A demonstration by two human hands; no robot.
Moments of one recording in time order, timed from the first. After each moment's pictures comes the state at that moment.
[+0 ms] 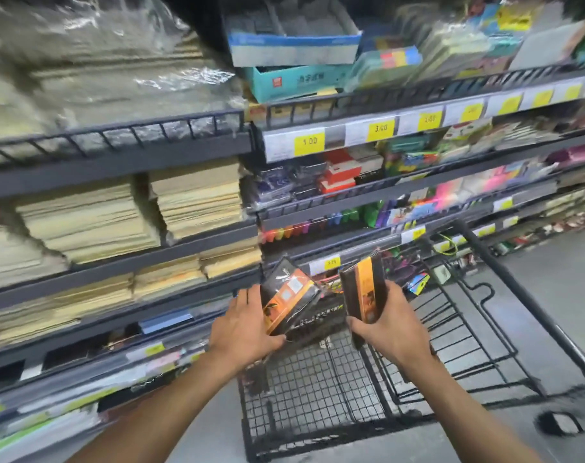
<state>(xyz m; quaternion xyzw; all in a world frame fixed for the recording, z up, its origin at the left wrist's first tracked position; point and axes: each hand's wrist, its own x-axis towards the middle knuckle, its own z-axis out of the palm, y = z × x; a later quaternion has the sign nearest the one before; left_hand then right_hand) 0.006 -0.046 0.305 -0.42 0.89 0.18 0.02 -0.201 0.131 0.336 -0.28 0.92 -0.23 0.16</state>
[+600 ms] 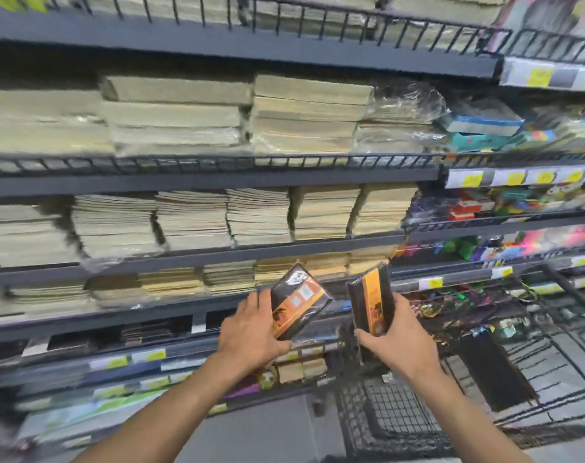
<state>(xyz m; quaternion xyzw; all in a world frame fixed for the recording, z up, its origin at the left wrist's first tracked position) 0.358 -0.108 0.361 -0.46 0.87 0.15 -0.06 0.136 0.052 0.398 -0.38 0.88 -0.25 0.12</state>
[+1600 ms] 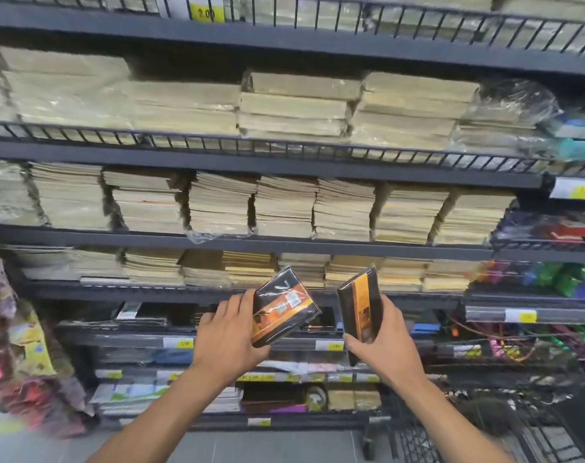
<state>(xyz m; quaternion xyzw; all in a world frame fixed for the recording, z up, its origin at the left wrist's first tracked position) 0.526 -0.113 0.312 -0.54 0.83 -0.03 -0.14 0.251 -0.016 0.318 -0.50 0.79 -0.32 0.15</state>
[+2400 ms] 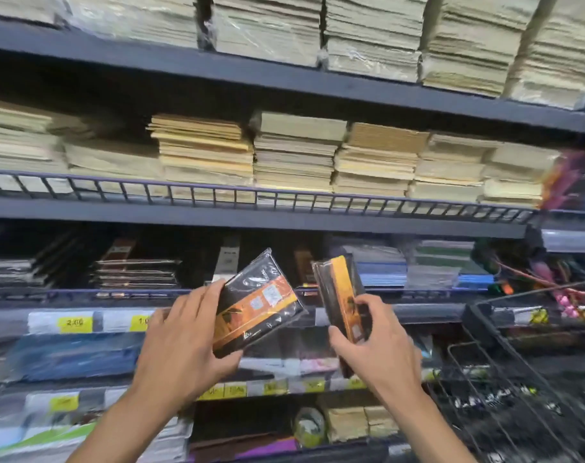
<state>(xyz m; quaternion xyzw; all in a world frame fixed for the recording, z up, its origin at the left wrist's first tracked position) 0.499 -0.214 -0.012 -0.50 0.84 -0.07 -0.22 0.241 -0.106 -0.001 -0.48 0.81 -0.33 -0.01</state>
